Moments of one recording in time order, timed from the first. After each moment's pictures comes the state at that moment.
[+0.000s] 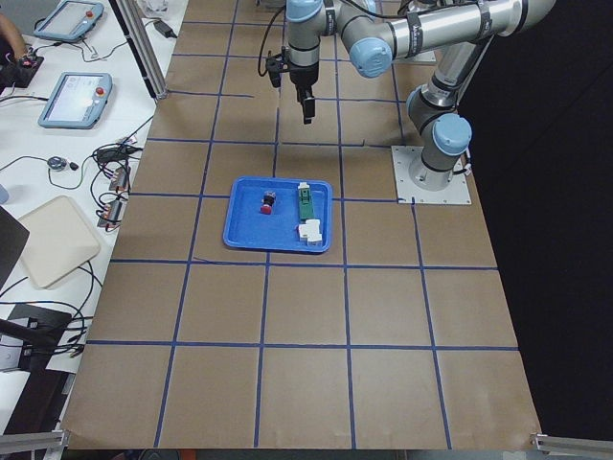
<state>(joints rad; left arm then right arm) -1.22 -1.46 -1.81 -1.44 1.60 0.03 1.57 -1.54 1.51 -1.62 -1.53 -0.03</state>
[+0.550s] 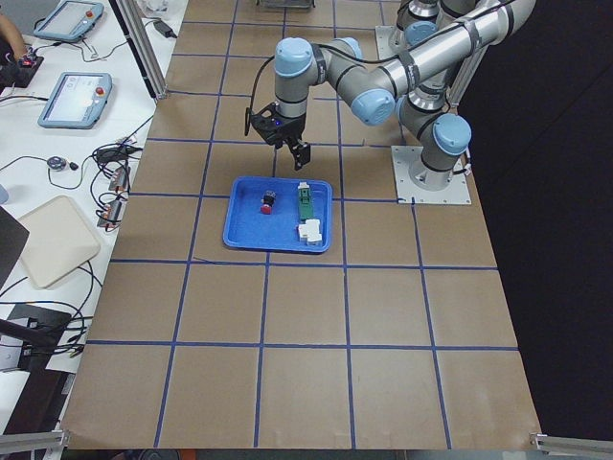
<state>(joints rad) -1.02 -1.60 -1.80 -1.23 1.59 -0.20 1.57 -1.55 1.52 -1.62 -1.61 -0.04</state>
